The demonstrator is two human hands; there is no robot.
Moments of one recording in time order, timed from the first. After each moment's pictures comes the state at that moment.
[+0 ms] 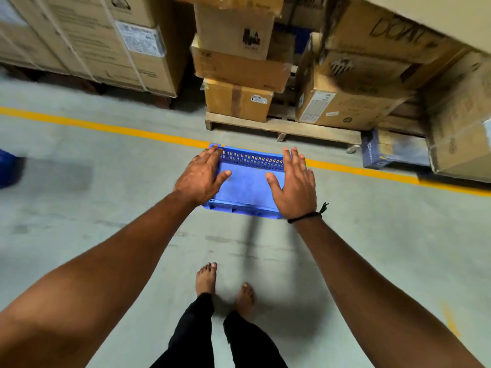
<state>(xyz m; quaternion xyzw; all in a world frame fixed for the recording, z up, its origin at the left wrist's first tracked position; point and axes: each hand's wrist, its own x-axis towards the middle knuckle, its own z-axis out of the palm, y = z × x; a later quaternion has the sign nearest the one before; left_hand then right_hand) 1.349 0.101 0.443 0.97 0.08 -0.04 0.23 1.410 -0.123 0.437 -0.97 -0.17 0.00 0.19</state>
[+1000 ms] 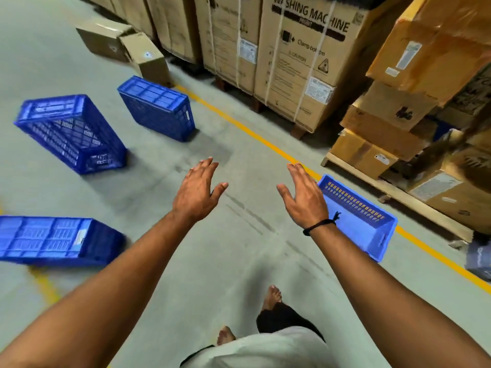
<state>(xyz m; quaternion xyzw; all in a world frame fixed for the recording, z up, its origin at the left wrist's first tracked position) 0.870 0.217 0.584 0.90 0.39 0.10 0.18 1.083 0.062 0.565 -0.85 -0.47 0.07 0.24</state>
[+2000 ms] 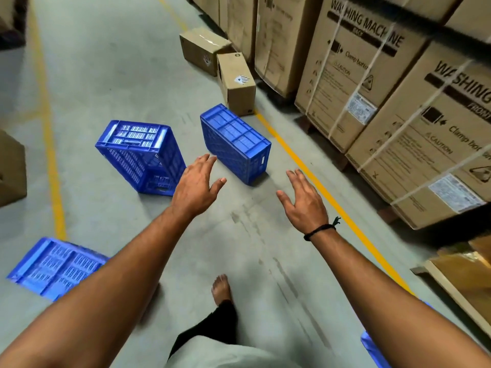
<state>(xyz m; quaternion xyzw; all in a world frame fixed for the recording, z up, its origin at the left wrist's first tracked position) 0.834 0.719 0.577 0.80 0.57 0.12 0.17 1.082 0.626 0.538 -0.76 -0.60 0.13 0.21</state>
